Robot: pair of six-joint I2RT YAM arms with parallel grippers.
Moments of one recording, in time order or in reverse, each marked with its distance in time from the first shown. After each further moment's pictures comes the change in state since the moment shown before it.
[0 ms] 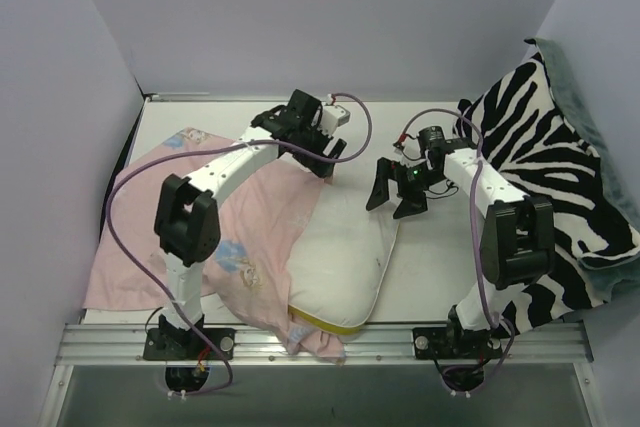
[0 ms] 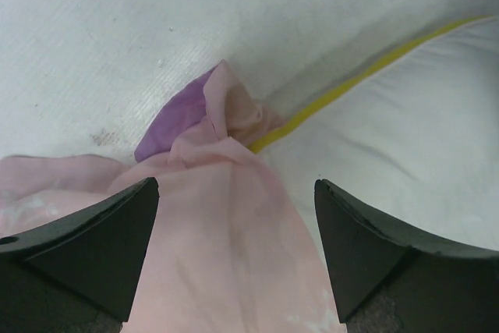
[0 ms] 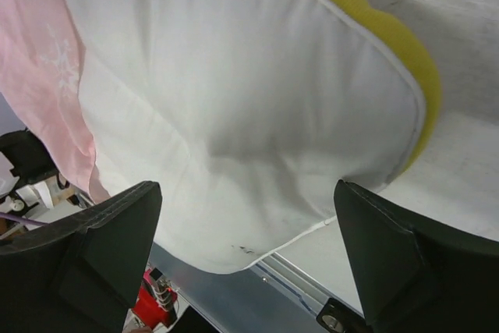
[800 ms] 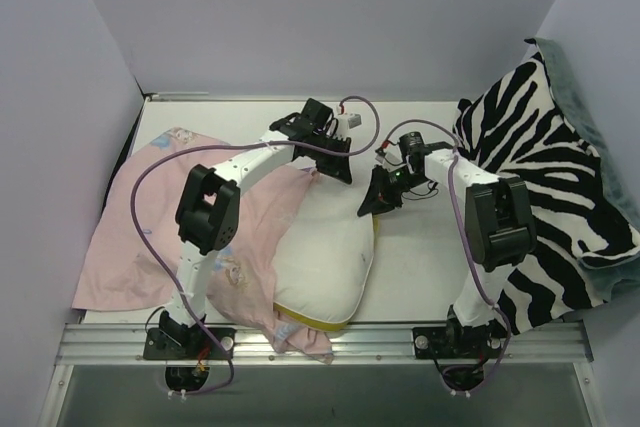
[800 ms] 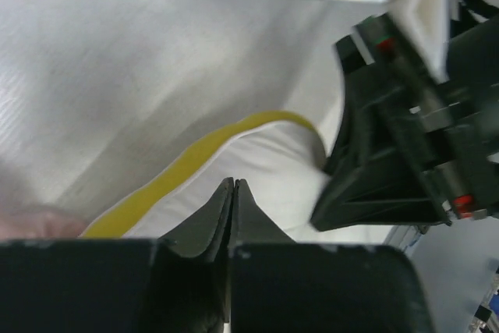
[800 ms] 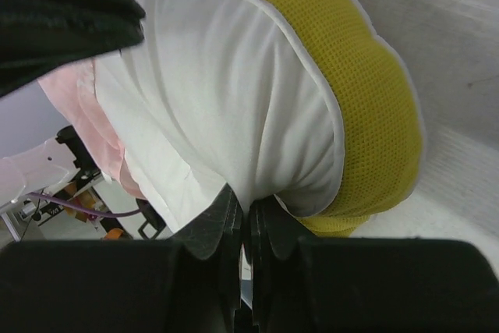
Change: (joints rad) left arm -0.003 0.241 0.082 0.106 0.364 -0.321; right arm 0.052 0.152 0.000 0.140 -0.136 0.147
